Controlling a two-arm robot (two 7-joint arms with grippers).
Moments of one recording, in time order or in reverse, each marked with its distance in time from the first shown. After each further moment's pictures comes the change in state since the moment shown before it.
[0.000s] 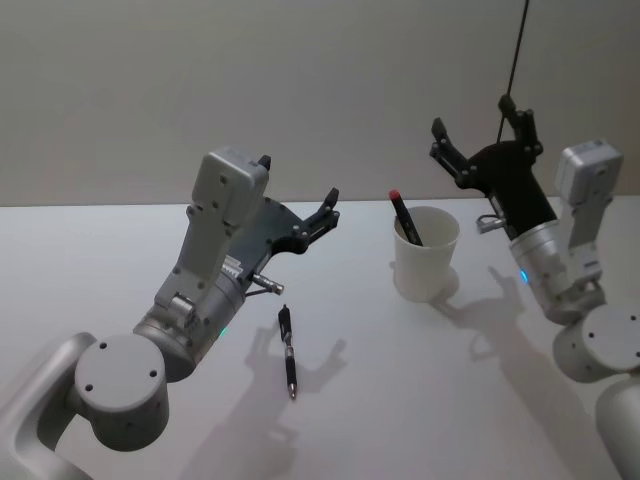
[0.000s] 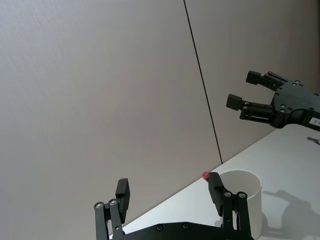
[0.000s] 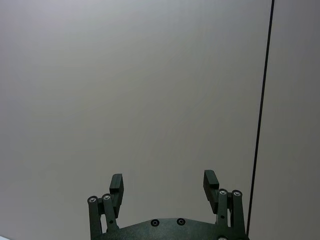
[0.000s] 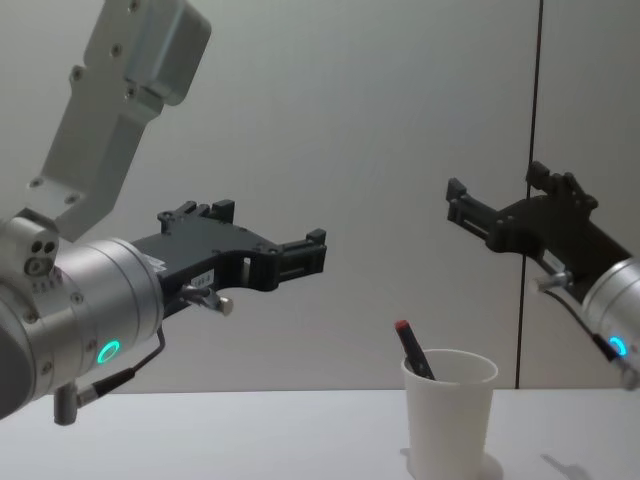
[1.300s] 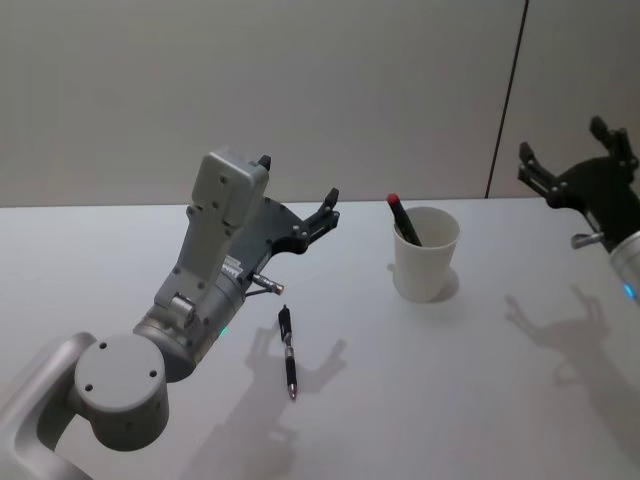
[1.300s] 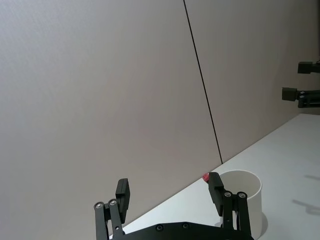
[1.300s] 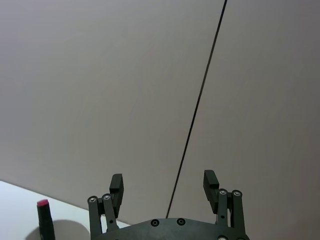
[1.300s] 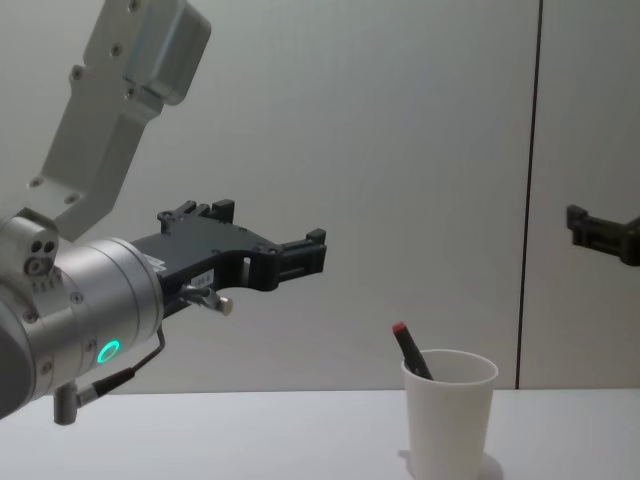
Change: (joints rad) left arm 0.000 0.000 0.000 0.000 0.000 0.000 0.000; right arm -0.222 0.130 0.099 -0.448 -0.080 0.452 -0.005
